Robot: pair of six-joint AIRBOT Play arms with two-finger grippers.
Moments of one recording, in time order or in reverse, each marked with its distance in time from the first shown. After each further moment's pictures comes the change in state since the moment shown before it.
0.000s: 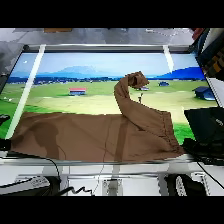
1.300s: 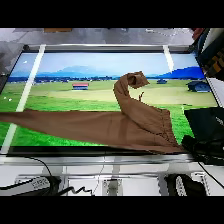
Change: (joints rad) left arm -0.116 0.030 0.422 -0.235 0.074 0.009; right arm 0.000 0.000 -0.010 0.024 -0.060 0.024
